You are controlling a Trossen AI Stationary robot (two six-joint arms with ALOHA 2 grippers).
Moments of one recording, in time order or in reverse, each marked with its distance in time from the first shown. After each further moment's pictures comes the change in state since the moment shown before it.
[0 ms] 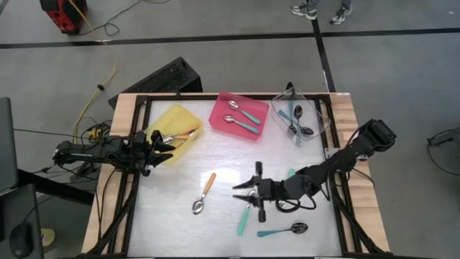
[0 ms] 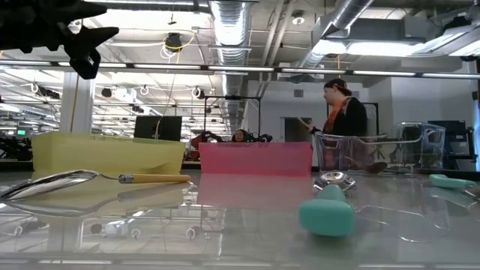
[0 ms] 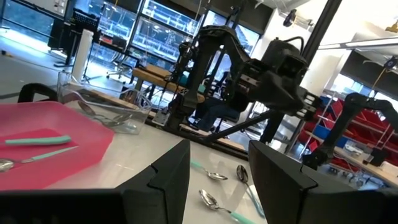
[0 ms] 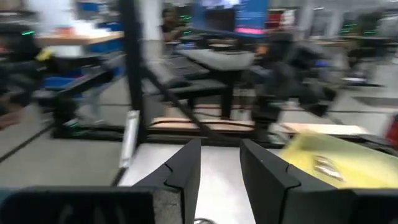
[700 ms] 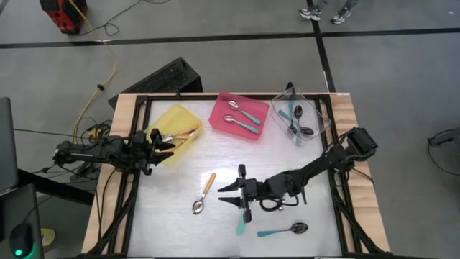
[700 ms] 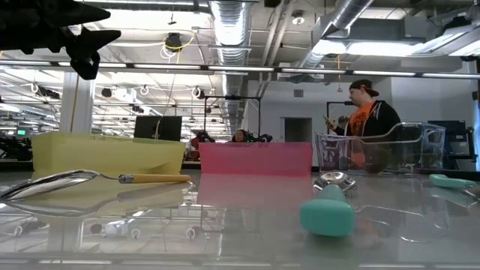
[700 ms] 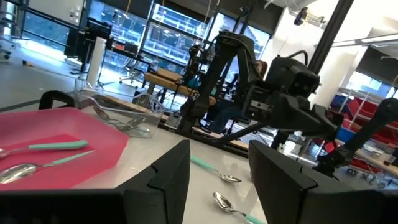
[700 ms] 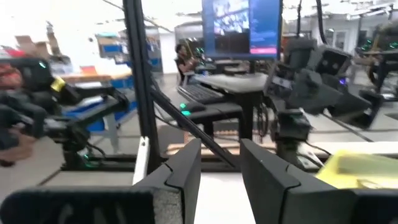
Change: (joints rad) left arm 0.000 0.000 0.000 -0.006 -0.046 0.039; right arm -0.082 0.234 0.017 0.374 -0.164 0.027
